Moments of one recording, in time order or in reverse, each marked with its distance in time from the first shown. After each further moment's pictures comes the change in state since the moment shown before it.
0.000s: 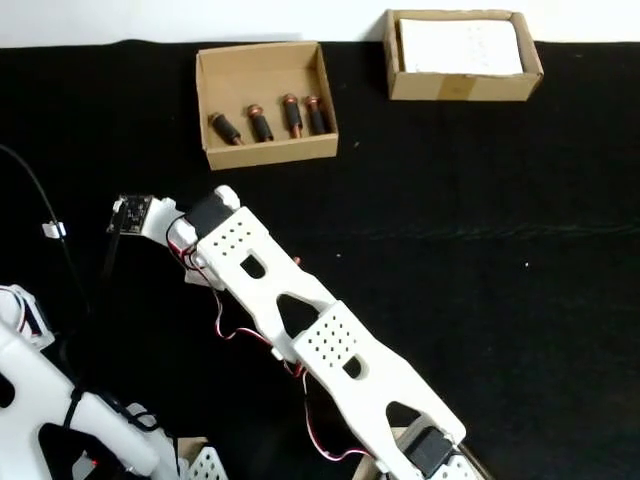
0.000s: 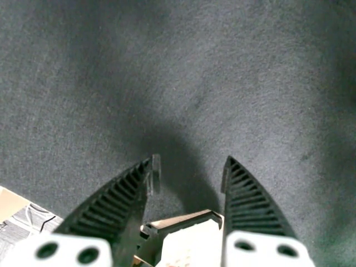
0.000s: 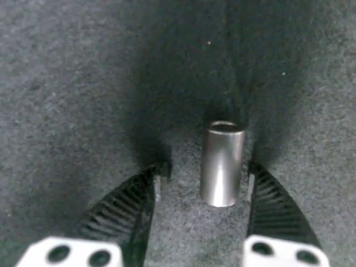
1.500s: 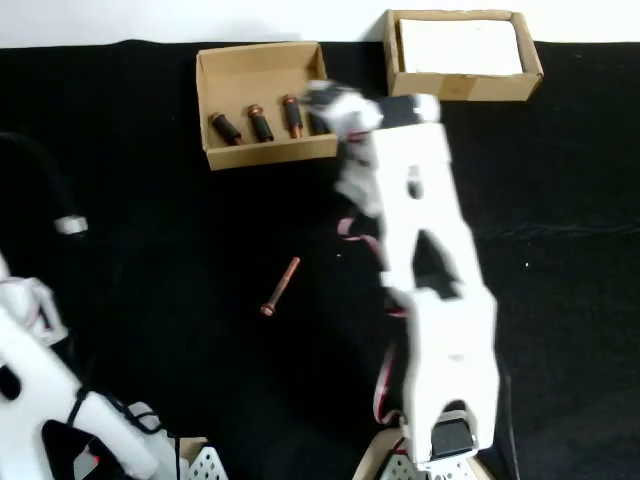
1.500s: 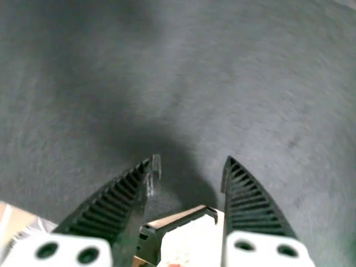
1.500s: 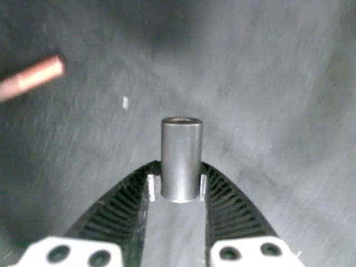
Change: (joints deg) left arm 8.9 0.0 0.0 1.8 -0.4; right arm 35.6 -42.2 43.4 7.2 -3.6
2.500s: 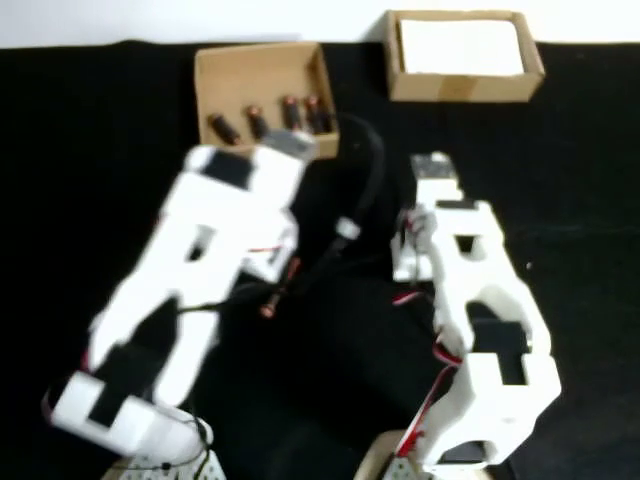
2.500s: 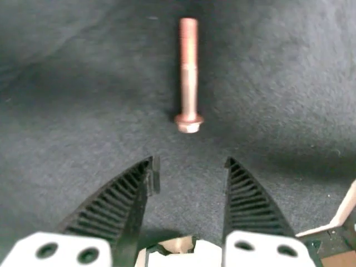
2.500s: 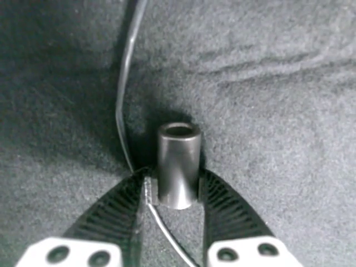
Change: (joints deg) left arm 65.4 38.5 -23.0 -2.2 13.5; right arm 9.4 -16.5 60.5 -45.8 -29.4
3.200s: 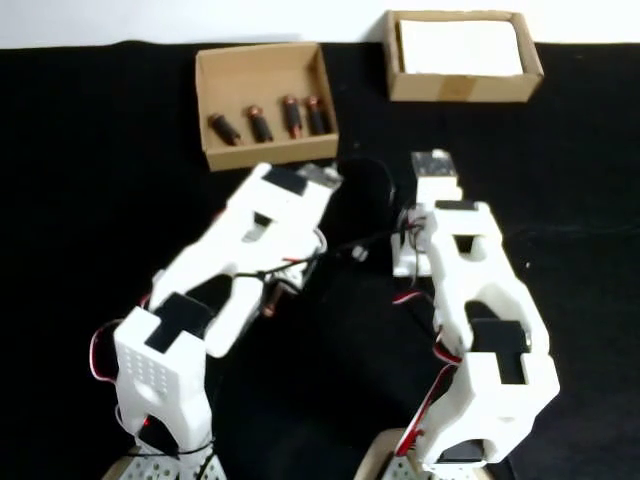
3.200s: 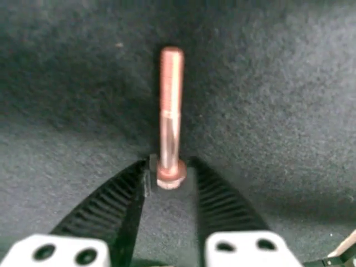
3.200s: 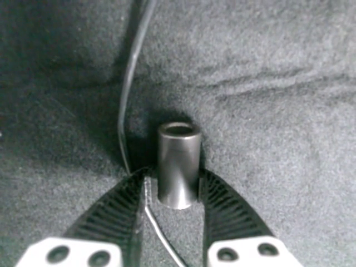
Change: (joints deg) left arm 1.7 17.5 -0.9 -10.1 5.3; right arm 0.1 0.0 0.2 -2.4 0.0
